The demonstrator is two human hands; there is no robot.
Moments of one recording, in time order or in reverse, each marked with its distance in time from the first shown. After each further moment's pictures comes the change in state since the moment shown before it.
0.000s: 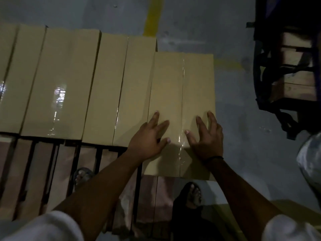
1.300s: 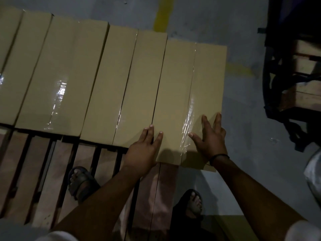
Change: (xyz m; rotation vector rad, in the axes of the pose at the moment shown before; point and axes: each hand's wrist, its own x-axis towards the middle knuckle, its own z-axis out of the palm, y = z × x) left_hand -0.027 -0.021 0.032 0.436 -0.140 -0.071; right_hand 0.029 0.005 0.026 0.102 -0.268 0.155
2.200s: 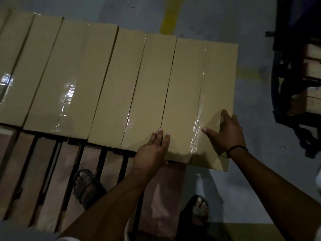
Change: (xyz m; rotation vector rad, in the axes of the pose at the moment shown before) left_hand 0.008 -0.011 0.001 -0.070 -0.006 0.000; right_hand 0.033 -0.017 -0.028 0.060 0.054 0.112
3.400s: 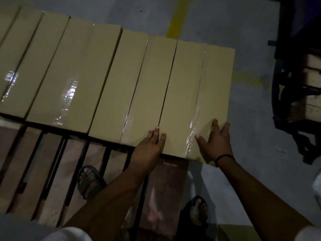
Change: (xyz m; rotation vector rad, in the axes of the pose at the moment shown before) left_hand -0.016 -0.031 0.004 -0.029 0.050 -0.015; right_hand -0.036 -0.020 0.038 -0.081 -0.061 0.007
